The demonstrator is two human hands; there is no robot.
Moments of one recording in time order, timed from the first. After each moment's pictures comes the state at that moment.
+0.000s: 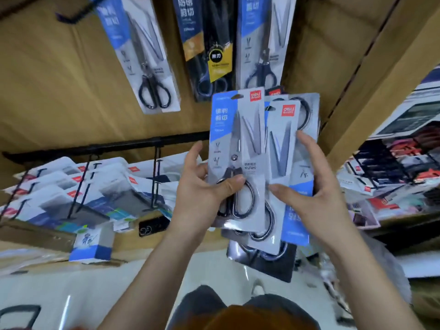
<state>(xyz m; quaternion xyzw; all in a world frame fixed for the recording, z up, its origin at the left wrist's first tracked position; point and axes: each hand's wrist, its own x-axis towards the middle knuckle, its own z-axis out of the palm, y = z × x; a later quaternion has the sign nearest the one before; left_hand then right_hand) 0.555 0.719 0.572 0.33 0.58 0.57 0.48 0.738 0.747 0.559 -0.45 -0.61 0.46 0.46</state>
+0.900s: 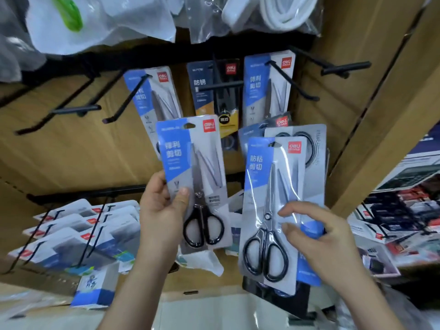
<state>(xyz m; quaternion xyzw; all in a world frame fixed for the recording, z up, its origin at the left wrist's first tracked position) 0.502 0.744 0.611 0.38 0.55 0.68 0.32 0.735 0.764 0.592 -0.47 -0.61 0.44 0.45</state>
